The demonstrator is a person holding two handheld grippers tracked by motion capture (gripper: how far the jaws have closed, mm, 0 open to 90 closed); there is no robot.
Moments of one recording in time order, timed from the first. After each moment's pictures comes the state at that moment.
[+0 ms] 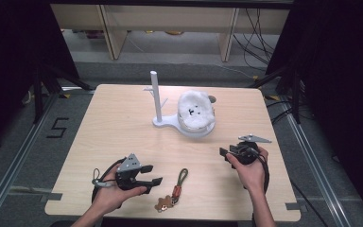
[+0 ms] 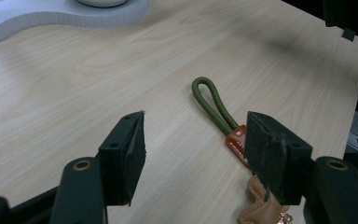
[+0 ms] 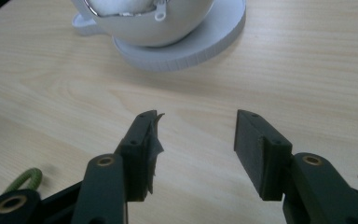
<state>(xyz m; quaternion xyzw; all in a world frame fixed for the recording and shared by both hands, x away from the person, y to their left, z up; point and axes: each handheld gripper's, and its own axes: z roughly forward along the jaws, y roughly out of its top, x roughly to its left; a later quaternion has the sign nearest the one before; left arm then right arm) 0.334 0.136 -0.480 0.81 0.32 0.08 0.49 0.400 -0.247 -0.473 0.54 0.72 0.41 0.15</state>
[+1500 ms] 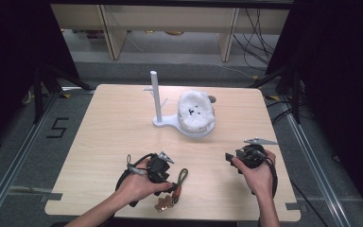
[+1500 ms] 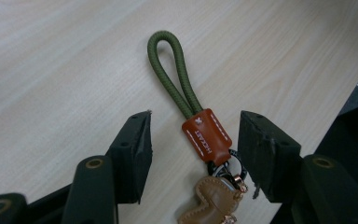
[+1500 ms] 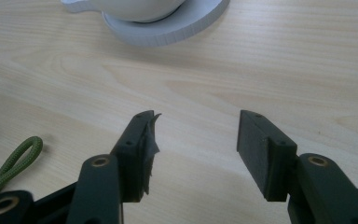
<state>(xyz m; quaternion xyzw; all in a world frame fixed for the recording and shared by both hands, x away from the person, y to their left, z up) 0.352 0.063 -0.457 0.89 0.36 -0.01 0.28 0.385 -0.258 -0.462 0.55 0.73 0.37 0.14</state>
